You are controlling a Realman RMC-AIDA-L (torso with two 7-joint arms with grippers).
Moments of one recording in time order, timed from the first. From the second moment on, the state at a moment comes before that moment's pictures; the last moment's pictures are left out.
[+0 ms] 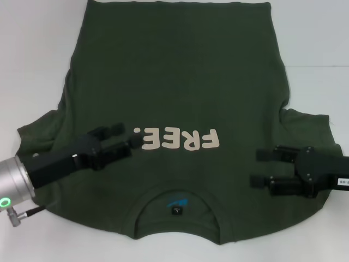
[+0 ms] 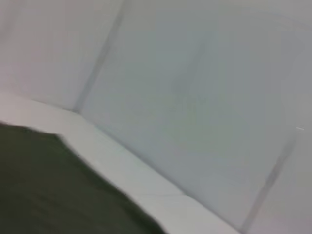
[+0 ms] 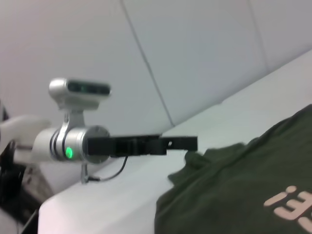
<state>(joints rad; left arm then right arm) -0.46 -2.16 0.46 0.58 1.92 1.58 -1.45 0.52 2.07 -0.52 -0.67 -2.11 -1.77 1.49</state>
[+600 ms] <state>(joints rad) -0.41 -2.14 0.34 0.63 1.92 1.32 -1.53 0.51 2.07 -0.52 -0.62 -2.11 -1.77 1.49</state>
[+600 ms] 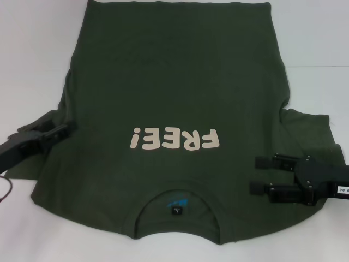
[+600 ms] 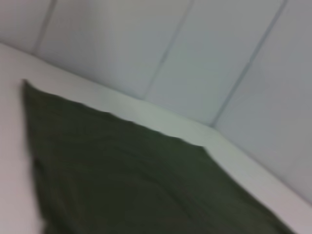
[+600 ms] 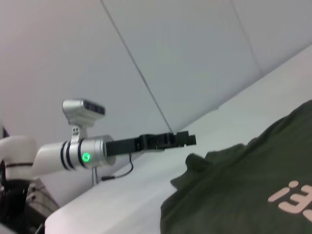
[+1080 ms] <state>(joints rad) -0.39 -2.15 0.35 0.65 1.93 1.13 -1.53 0.54 2.06 -0.55 -0.62 -2.11 -1.77 1.54</state>
